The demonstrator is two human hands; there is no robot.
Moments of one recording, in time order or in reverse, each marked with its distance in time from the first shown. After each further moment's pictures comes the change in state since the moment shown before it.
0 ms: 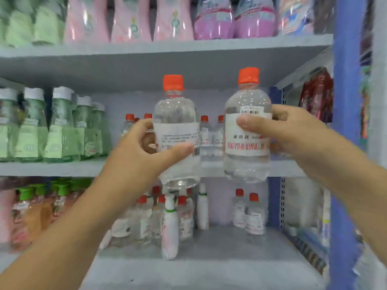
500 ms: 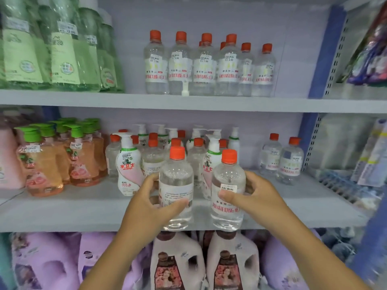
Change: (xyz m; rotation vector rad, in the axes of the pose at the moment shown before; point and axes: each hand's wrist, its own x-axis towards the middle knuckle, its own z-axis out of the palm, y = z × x) left_hand -0.095 -0.276 -0.072 -0.088 -0.161 -0.365; right_hand -0.074 0.185 0.239 0.009 0.004 0.385
